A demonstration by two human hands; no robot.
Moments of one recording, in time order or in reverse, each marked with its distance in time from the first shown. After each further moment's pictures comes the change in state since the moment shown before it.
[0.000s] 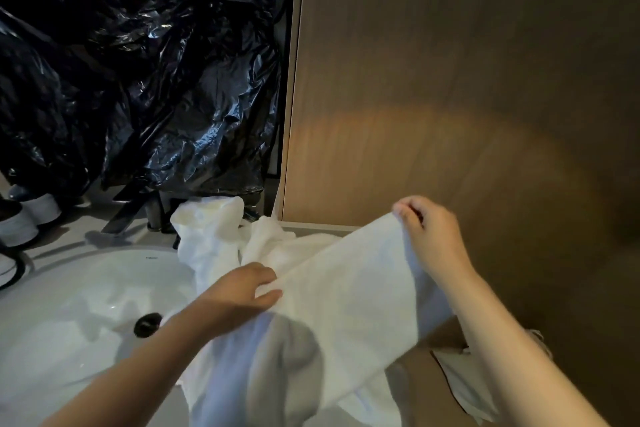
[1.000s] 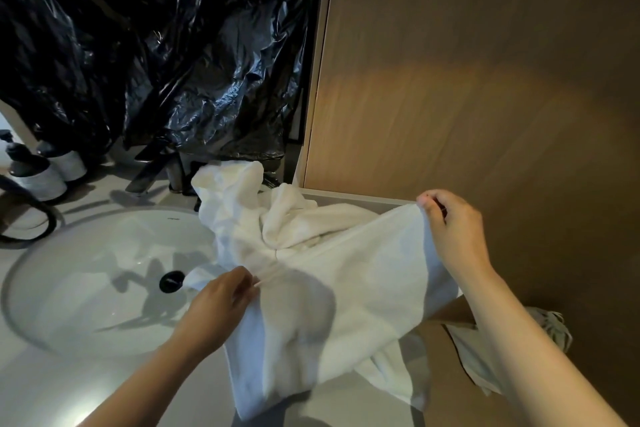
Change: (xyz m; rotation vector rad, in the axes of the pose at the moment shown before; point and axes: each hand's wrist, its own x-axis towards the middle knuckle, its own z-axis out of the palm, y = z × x) left_hand -0.067 -0.049 0.052 -0.145 0.229 -0.367; right_hand -0.018 0.033 0.028 -0.061 0.002 0.018
